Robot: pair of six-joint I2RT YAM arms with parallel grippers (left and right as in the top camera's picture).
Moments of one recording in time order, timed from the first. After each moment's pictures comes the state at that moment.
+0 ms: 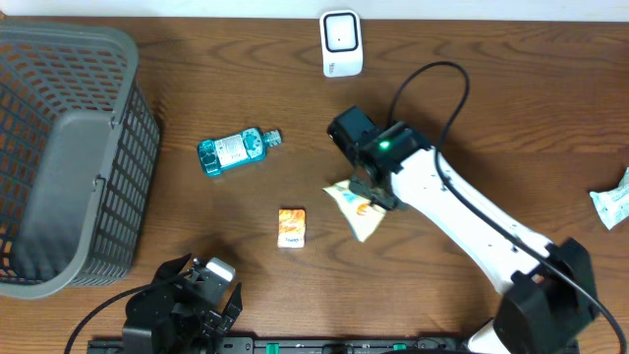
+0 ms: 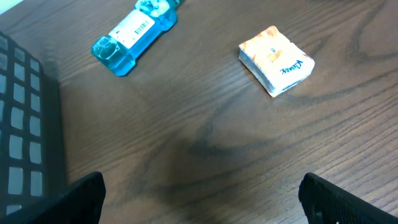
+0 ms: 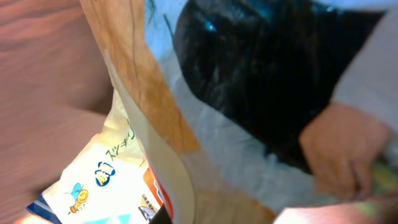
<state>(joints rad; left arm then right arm) -0.16 0.01 0.45 -1.13 0.13 0.42 0.65 1.72 1.40 -1.18 0.24 1.08</state>
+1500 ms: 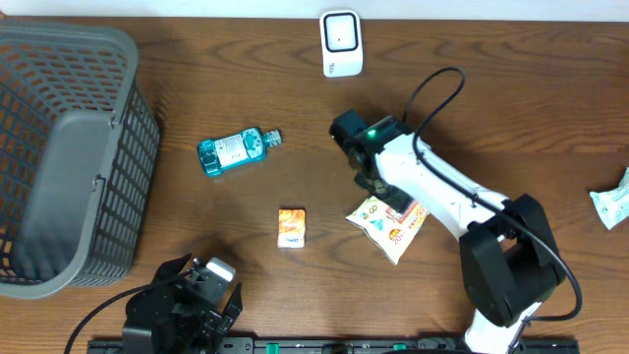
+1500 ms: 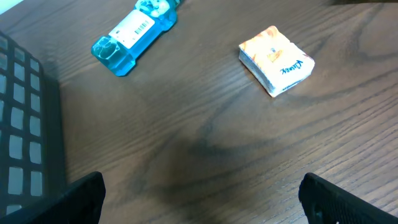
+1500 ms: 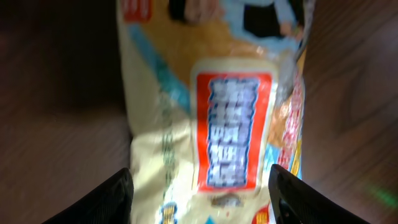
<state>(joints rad) -0.16 0.01 0.45 -1.13 0.13 0.42 0.58 1.91 1.40 -1.15 0.30 1.29</state>
